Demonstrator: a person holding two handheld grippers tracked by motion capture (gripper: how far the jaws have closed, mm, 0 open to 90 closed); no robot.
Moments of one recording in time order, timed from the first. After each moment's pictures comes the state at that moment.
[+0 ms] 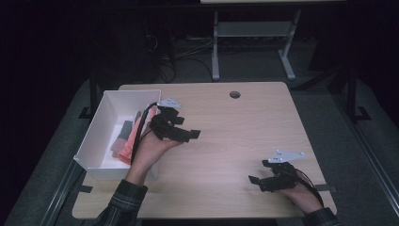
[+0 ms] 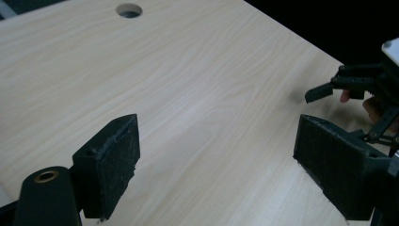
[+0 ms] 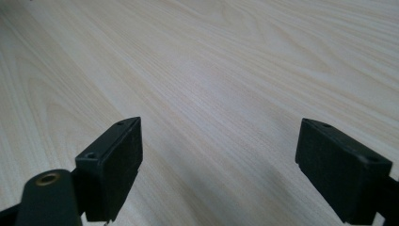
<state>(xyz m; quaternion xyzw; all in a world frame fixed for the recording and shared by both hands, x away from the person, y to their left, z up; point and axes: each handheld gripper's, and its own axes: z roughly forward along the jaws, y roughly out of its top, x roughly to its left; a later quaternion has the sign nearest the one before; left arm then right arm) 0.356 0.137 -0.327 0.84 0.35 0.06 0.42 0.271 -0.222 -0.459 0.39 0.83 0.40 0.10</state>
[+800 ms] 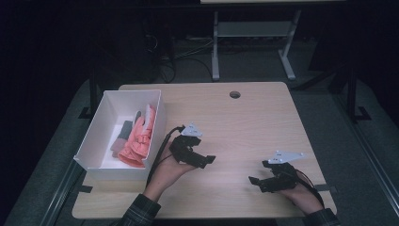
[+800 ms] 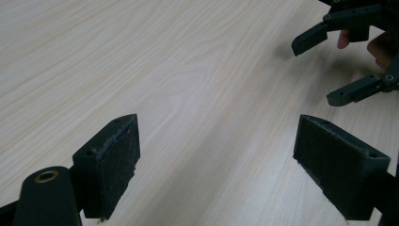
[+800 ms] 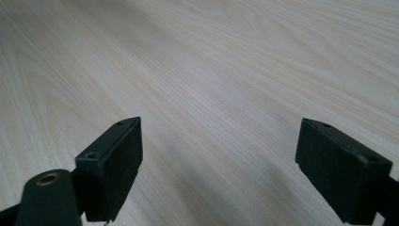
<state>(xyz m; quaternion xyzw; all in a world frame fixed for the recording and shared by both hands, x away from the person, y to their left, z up) 0.325 0.097 -0.391 0.87 0.28 0.06 0.40 0.270 -0.223 -0.460 0.38 0.83 0.39 0.10</state>
